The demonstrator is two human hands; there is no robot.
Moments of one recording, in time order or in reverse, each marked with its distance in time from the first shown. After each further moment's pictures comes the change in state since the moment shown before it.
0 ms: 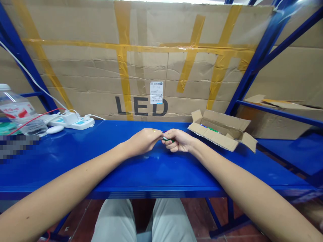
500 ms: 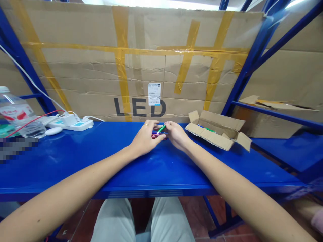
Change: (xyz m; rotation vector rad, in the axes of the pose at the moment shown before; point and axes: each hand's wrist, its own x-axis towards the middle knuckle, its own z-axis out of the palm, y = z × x) left_hand 0.012 0.011 0.019 -0.134 0.300 -0.449; right_hand 0.023 0.007 0.014 0.005 0.482 -0.612
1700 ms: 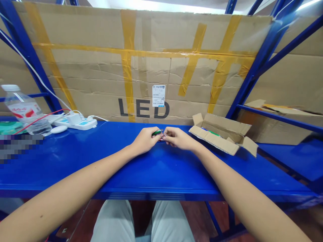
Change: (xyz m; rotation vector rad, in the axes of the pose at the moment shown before) left_hand 0.004 -0.011 -0.010 -0.090 -0.178 -0.092; right_hand -0.006 -0.016 -0.024 -0.750 -0.377 -0.072
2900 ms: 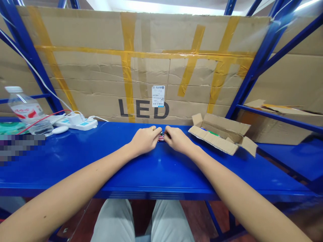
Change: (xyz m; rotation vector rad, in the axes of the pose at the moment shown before) left_hand -0.005 0.003 -0.004 0.571 -0.077 0.124; right_hand 0.000 -0.010 0.012 -0.784 0.246 -0.104
